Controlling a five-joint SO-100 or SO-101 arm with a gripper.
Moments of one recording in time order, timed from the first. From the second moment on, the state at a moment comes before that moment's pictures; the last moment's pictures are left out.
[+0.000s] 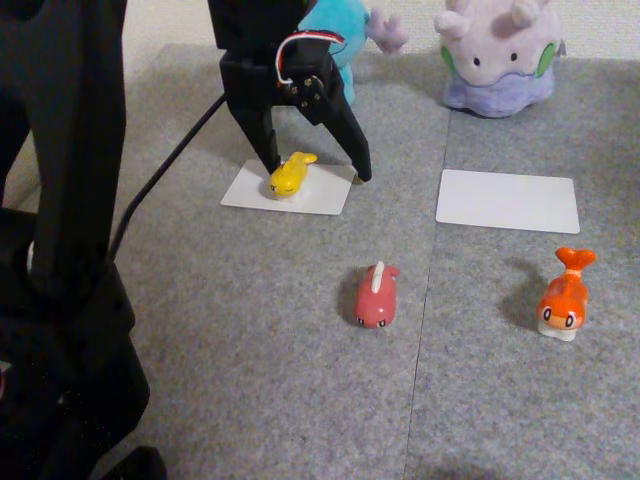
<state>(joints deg) 9.0 51.5 59.9 78.9 80.2</state>
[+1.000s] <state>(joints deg) 49.7 73.9 59.9 96.2 50.4</state>
